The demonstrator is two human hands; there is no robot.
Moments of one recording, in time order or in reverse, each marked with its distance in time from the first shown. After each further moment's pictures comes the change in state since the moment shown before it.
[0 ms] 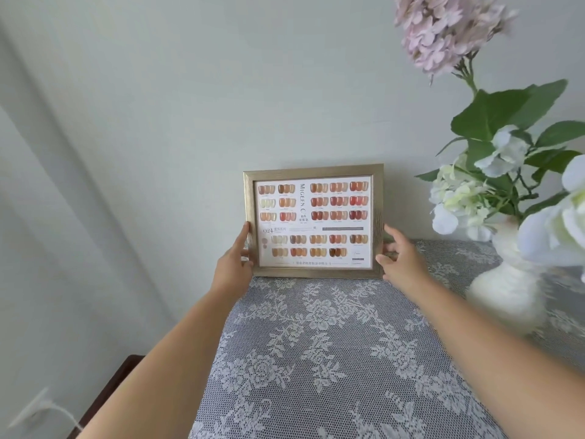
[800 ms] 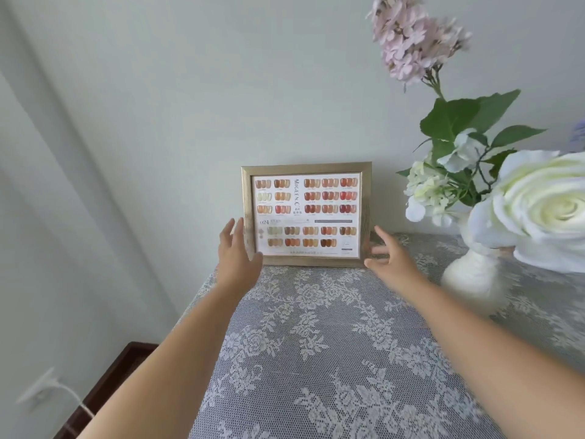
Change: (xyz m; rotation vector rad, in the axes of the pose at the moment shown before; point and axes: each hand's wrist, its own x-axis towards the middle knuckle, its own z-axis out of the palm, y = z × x) left_hand -0.047 0.032 0.002 0.103 0.166 0.062; right_hand -0.045 -0.010 -0.022 -0.017 -0.142 0.011
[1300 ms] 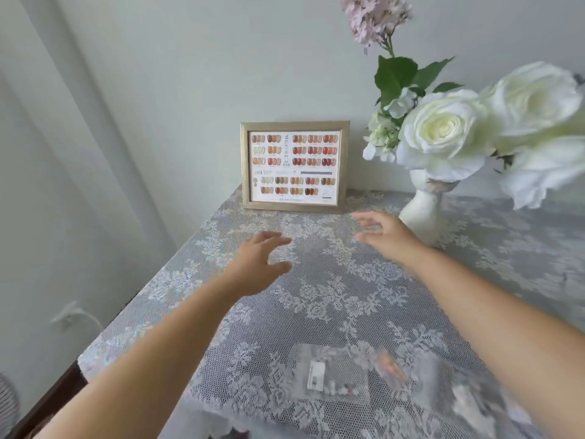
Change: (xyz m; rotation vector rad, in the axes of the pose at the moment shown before) left_hand -0.178 0.079 -0.046 0.124 -0.493 0.166; right_hand -0.117 -0.007 -0.058 -0.077 -0.212 -0.149
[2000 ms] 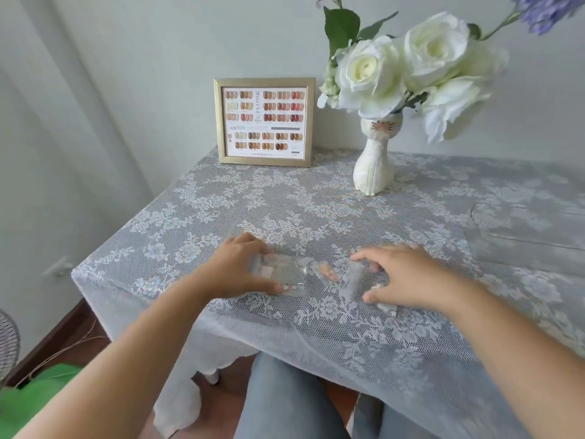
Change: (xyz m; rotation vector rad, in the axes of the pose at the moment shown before) left_hand -0.131 0.070 0.046 0.110 -0.197 -0.014; right_hand -0.233 -0.013 -0.040 -0.742 -0.331 0.031
